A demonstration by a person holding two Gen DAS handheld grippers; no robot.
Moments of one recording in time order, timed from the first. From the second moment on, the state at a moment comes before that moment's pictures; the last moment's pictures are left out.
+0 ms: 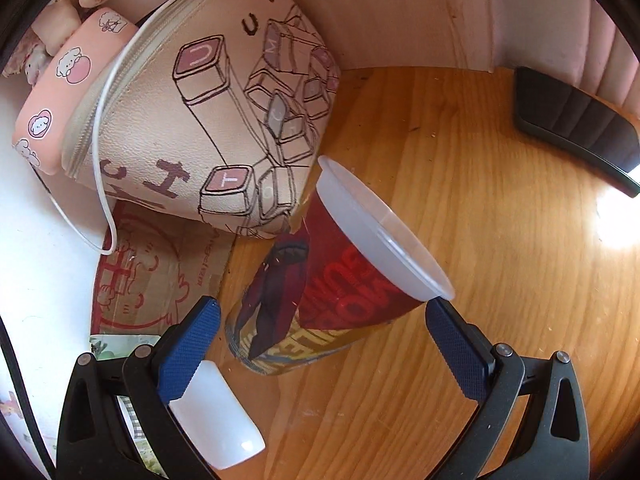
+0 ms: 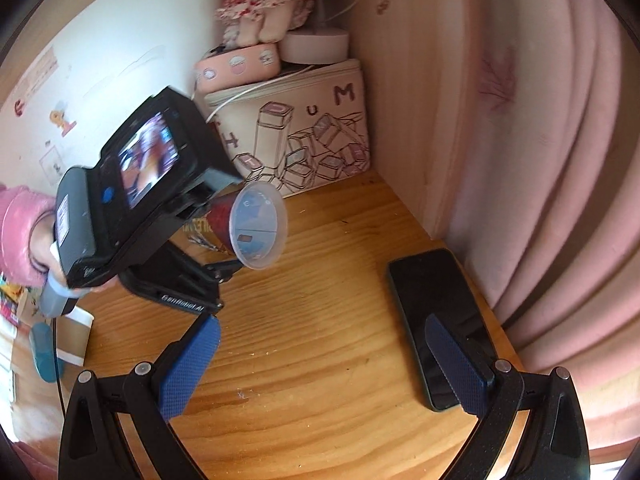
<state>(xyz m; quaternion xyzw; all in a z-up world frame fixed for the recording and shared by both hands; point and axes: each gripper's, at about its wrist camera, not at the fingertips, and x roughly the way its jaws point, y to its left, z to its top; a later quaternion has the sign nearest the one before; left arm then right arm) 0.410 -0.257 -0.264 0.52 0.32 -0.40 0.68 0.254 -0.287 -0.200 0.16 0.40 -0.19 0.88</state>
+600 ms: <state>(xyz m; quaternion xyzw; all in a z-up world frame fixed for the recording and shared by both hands) 0.439 -0.284 -0.284 0.49 0.34 -0.39 0.70 0.268 -0.276 -0.212 0.14 0.42 -0.15 0.88</state>
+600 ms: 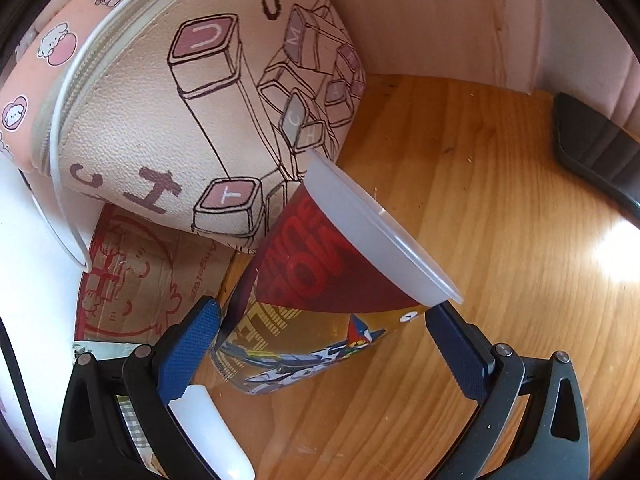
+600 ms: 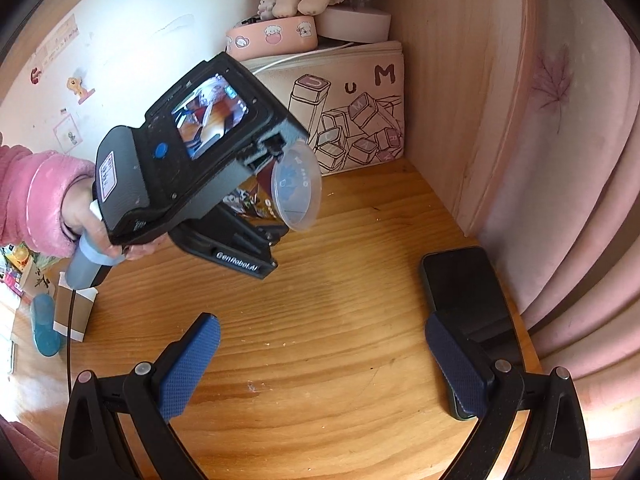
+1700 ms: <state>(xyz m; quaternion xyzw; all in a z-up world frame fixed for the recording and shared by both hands) 0.463 -0.291 -0.301 0.52 0.31 -0.39 0.70 0.242 -0.282 -0.216 0.16 0.42 -0.15 0.88</state>
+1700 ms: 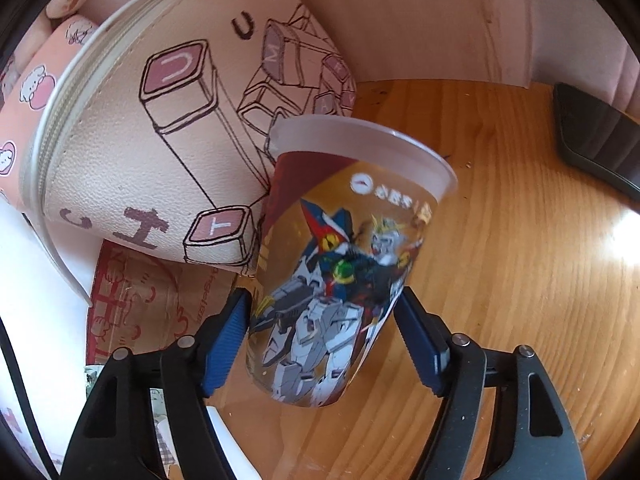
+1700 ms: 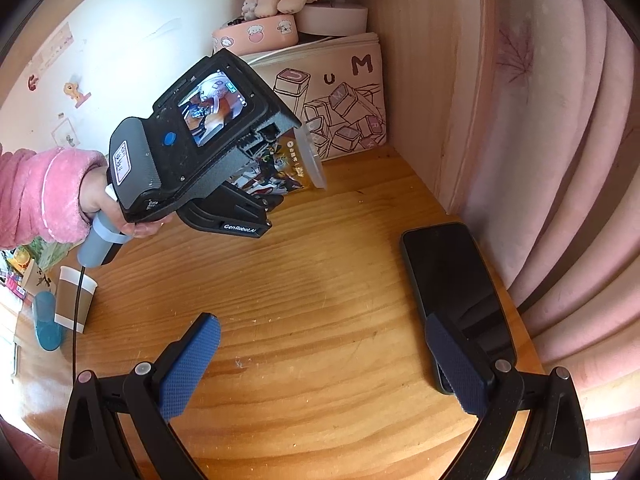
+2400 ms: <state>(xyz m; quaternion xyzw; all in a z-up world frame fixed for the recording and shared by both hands) 0.441 -0.224 -0.279 0.46 0.36 -0.38 0.72 0.219 -0.241 -0.207 0.14 0.42 -0.15 0.89</state>
